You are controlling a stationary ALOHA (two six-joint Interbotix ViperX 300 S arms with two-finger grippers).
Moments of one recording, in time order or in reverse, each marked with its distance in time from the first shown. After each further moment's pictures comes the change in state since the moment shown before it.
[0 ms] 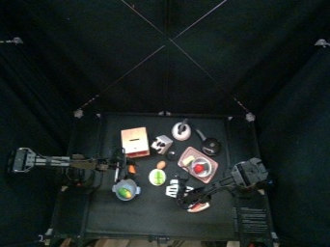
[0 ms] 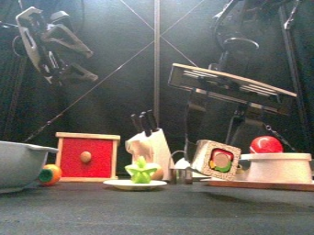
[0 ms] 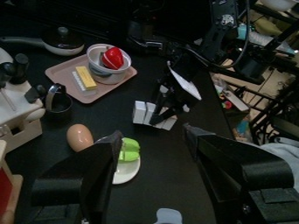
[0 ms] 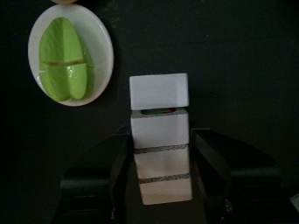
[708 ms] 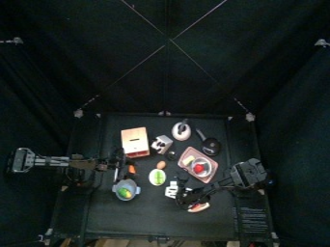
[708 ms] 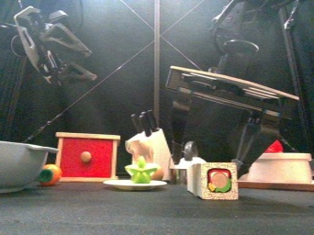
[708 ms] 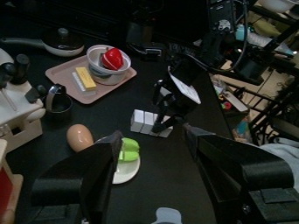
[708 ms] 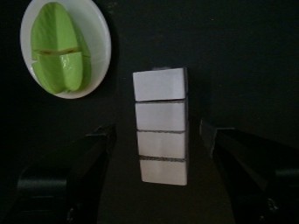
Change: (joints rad) left arm 0.000 -0.012 0.006 0.002 0.000 -0.002; right arm -0.002 0.017 -0.005 0.026 -0.032 0.002
